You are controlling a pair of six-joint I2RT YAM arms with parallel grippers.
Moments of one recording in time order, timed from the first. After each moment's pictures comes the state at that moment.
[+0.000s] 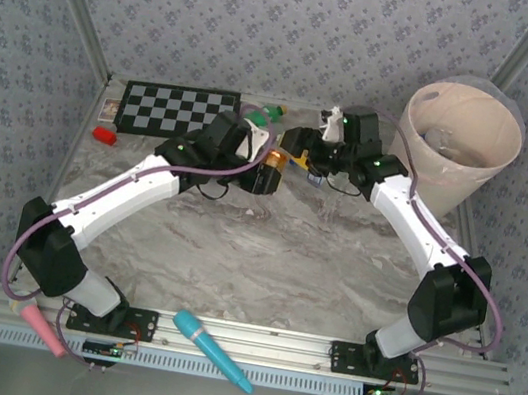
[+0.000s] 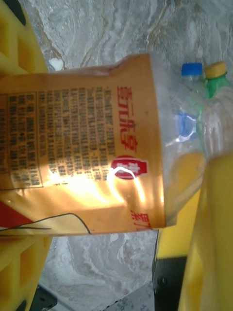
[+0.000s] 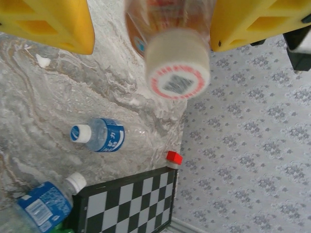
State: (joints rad) left arm -0.71 1.48 1.37 -0.61 0.25 -0.37; right arm 0.44 1.56 1.38 -0.38 -0.61 0.78
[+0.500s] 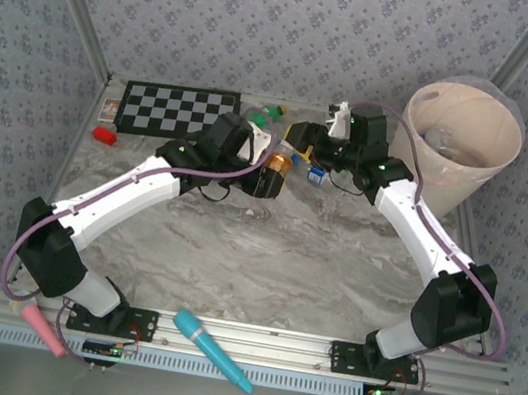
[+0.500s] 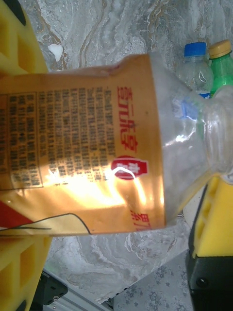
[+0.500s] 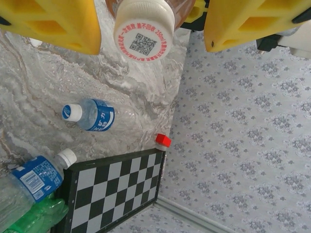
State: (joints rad) left arm -0.72 1.48 1.37 -0.61 0.28 -0.37; right arm 0.42 1.52 1.35 -0.29 -0.60 0.81
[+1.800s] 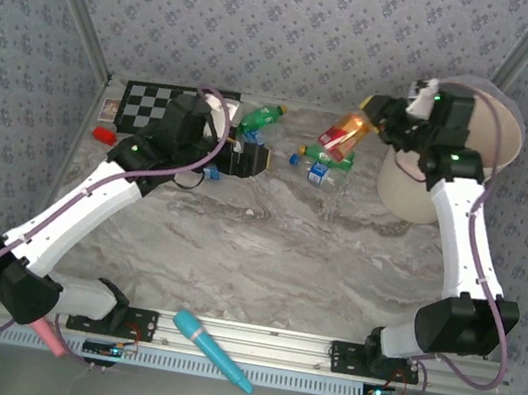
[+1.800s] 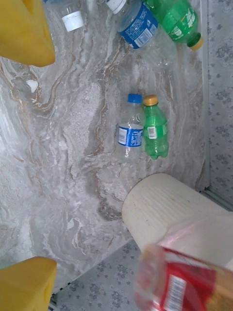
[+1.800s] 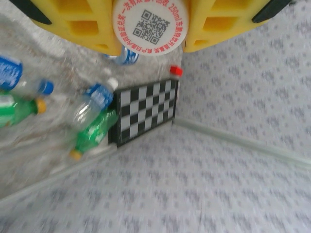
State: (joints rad) left arm -0.62 1.28 1.34 -0.56 0.21 -0.41; right arm 0.06 1.45 1.61 -0.55 -0.59 0.77
